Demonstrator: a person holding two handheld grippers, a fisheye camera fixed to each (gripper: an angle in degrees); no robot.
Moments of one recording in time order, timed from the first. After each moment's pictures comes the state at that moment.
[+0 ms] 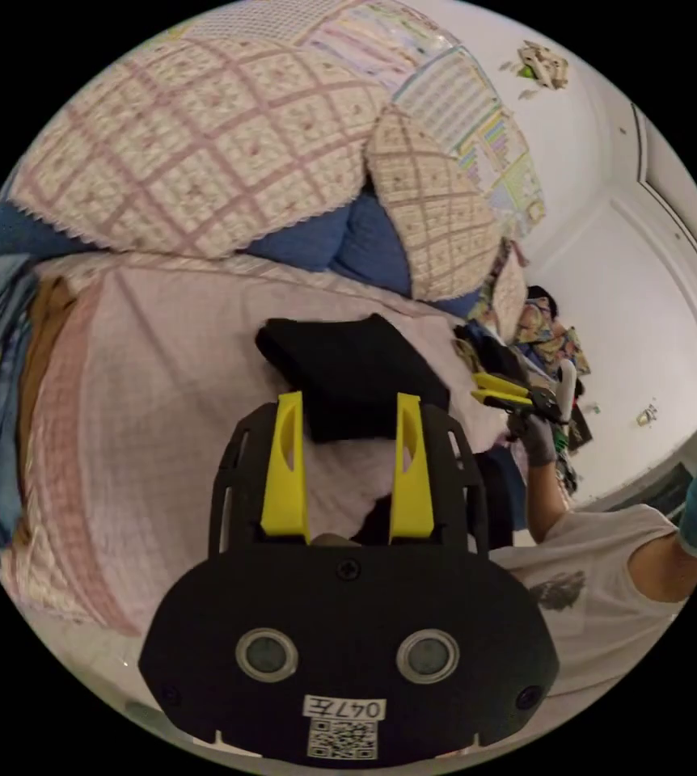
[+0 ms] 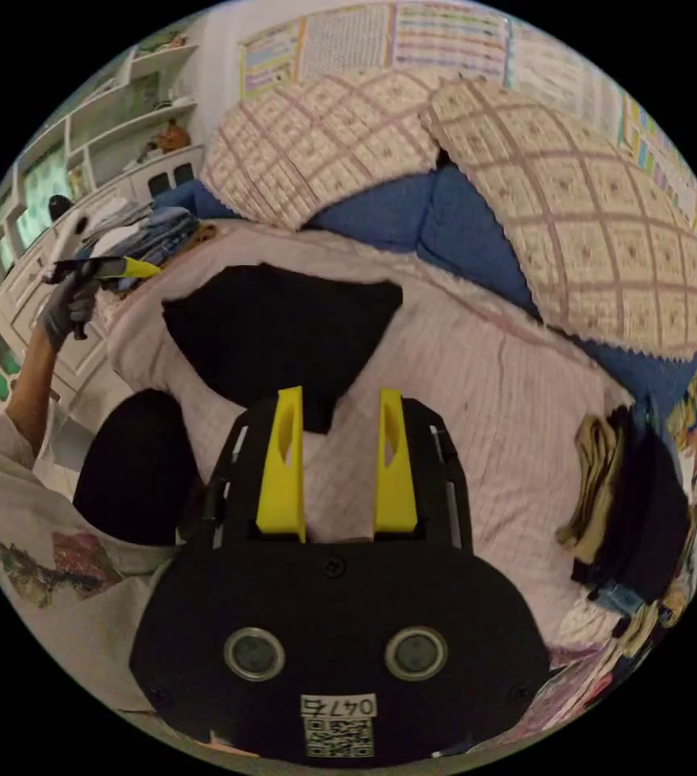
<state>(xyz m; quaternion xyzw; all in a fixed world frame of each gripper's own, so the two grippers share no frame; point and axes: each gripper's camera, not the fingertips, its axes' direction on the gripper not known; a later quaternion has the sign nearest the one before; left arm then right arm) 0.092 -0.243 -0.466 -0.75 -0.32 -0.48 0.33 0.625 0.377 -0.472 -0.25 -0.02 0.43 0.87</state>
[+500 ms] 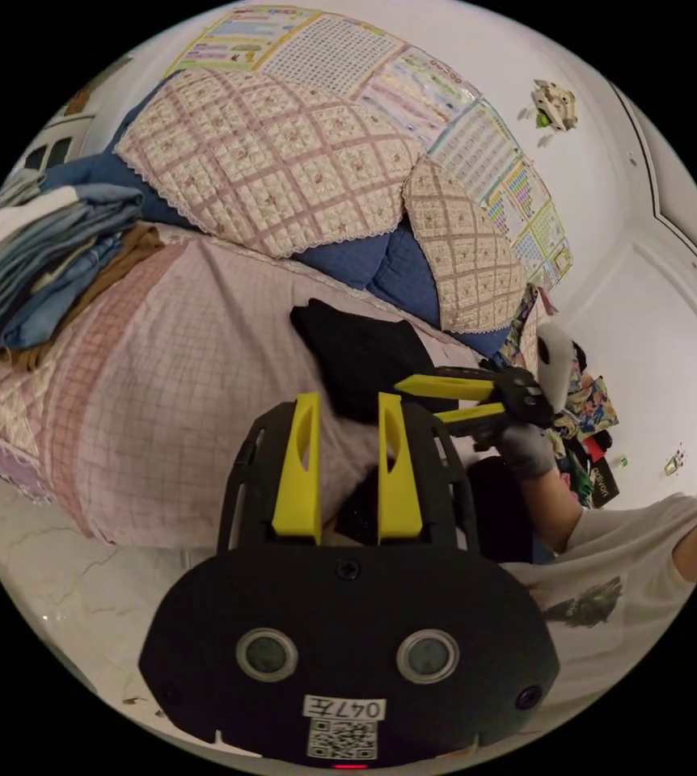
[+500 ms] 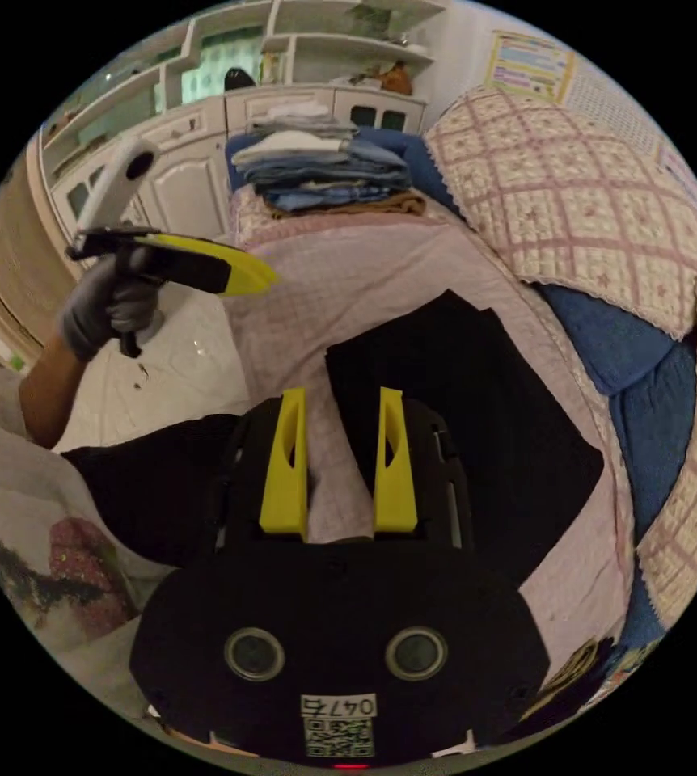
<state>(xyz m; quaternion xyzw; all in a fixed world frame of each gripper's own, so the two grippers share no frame) 0.155 -0.354 -0.468 -0.71 -0.43 -0.43 0.36 0.562 0.263 -0.361 -0.20 -0.20 0.19 0.94</state>
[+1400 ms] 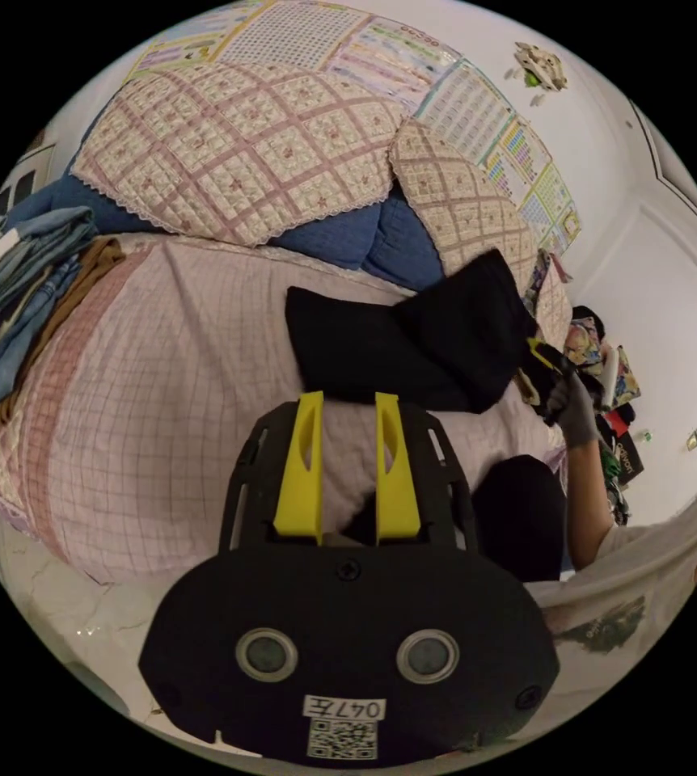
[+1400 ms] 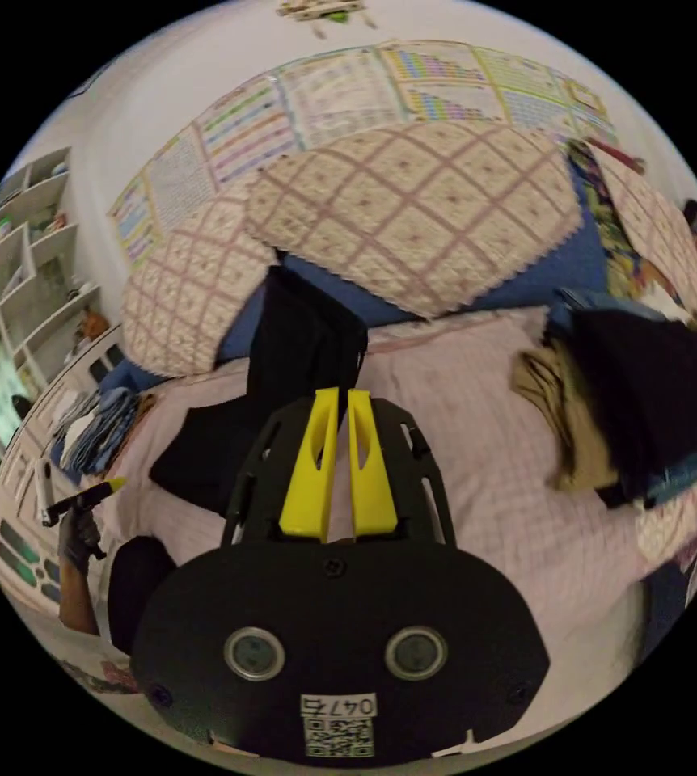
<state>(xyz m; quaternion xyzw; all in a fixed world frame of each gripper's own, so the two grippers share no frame) 0.088 -0.224 -0.402 -0.76 -0.40 -0.39 0.34 0.753 0.593 -0.608 -0.08 0.14 0.62 0.76</state>
